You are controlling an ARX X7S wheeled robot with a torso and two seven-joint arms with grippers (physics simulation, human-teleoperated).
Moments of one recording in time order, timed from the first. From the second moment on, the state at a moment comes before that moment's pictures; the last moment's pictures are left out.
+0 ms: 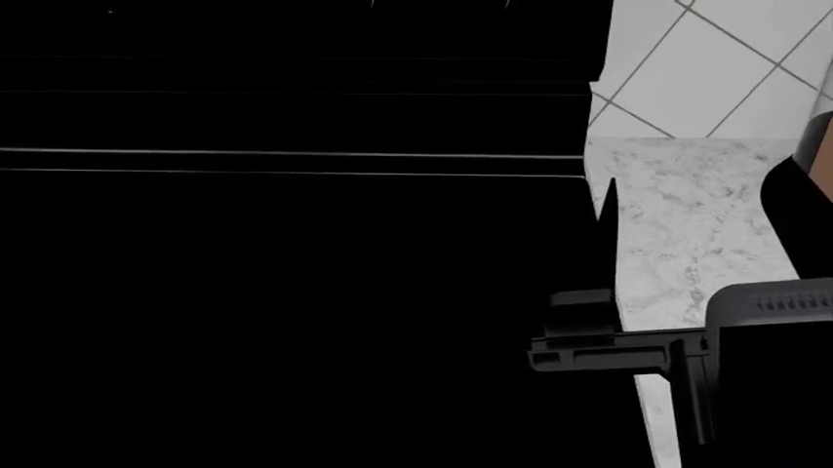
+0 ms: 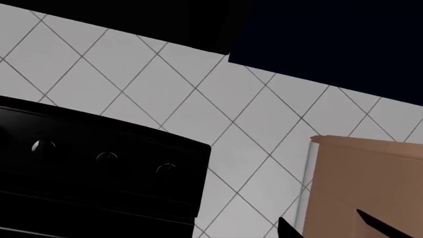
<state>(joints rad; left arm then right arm) -2.34 -0.15 -0.37 -1.28 -0.07 -0.82 -0.13 0.39 0.61 -0.06 -0.80 0.54 0.71 0.43</state>
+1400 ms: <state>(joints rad) -2.35 -0.11 -0.18 -1.31 -0.02 -0.40 0.24 0.37 0.63 -0.04 -0.82 0.56 0.70 0.45</state>
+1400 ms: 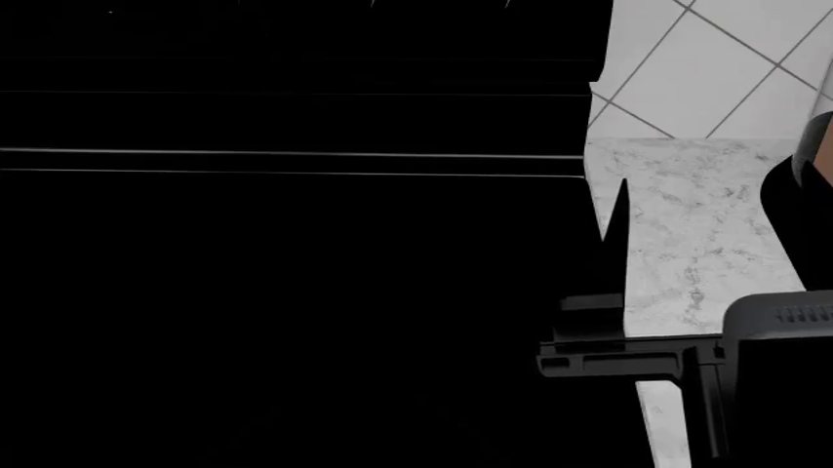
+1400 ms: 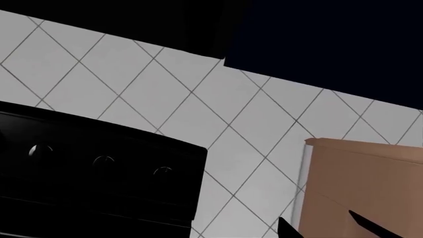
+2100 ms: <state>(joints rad) -2.33 -0.10 -0.15 -1.31 -0.03 0.03 0.39 0.37 0.64 -0.04 -0.82 0.57 0.70 0.45</state>
